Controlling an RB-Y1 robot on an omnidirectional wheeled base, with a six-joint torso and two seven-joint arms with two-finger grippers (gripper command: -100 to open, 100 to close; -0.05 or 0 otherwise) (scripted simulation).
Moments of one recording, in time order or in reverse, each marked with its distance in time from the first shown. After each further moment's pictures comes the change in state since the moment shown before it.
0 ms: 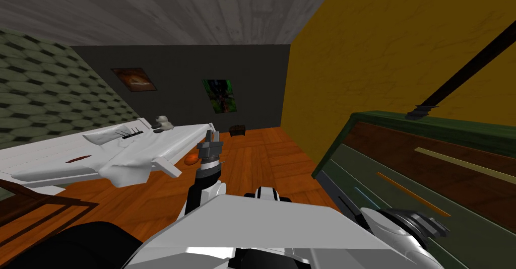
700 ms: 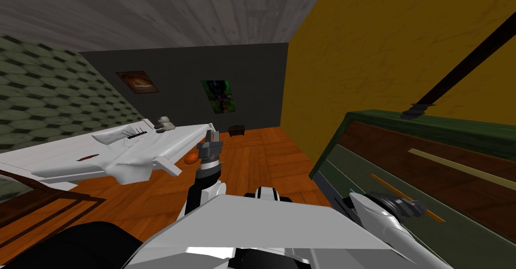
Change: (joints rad) left arm 0.000 0.000 0.000 0.000 0.000 0.000 0.000; right arm -0.079 0.020 -0.049 -0.033 -0.024 -0.010 -0.125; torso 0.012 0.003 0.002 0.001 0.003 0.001
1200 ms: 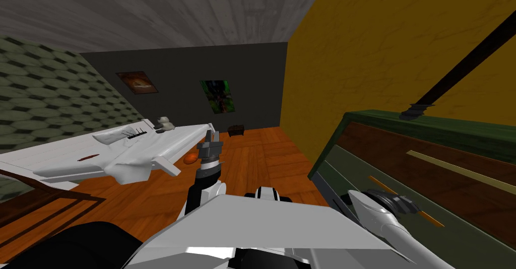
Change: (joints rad) left arm 0.000 0.000 0.000 0.000 0.000 0.000 0.000; right arm -0.008 0.002 -0.014 -0.021 -0.010 -0.001 -0.019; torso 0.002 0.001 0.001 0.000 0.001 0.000
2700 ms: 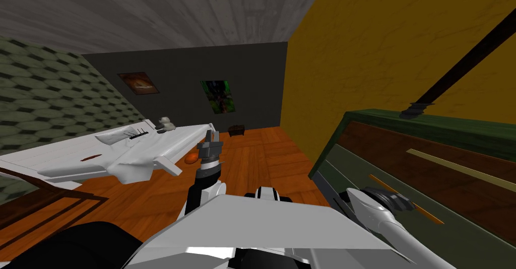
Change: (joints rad) left arm 0.000 0.000 0.000 0.000 0.000 0.000 0.000; right arm -0.009 0.004 -0.008 -0.014 -0.007 0.001 -0.006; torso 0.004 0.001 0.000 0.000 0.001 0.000
